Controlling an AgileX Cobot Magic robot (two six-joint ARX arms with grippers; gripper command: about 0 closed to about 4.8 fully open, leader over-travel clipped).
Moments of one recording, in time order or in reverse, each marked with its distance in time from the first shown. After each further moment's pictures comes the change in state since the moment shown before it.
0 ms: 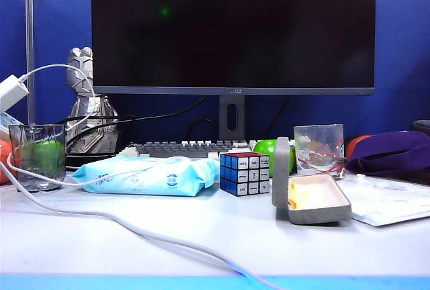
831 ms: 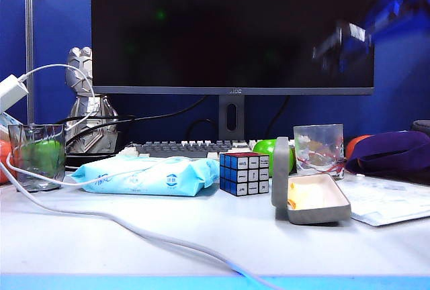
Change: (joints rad) left arm 0.016 0.000 0.000 -0.146 -0.043 0.105; right arm -0.019 0.250 -0.206 -0.353 0.104 -0.043
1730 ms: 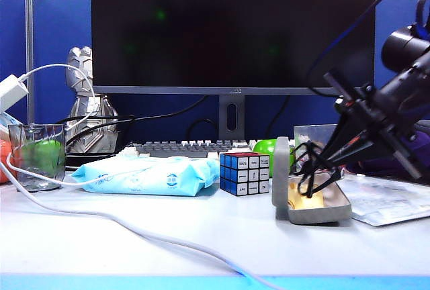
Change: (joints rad) left arm 0.000 0.000 0.000 0.000 0.000 0.015; right arm 0.038 0.451 -0.035 0.302 0.014 0.001
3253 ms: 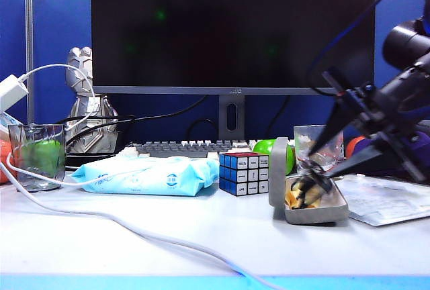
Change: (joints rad) left arm 0.000 0.000 0.000 0.000 0.000 0.007; right arm 0.019 -0.056 -0.076 0.072 0.024 0.091
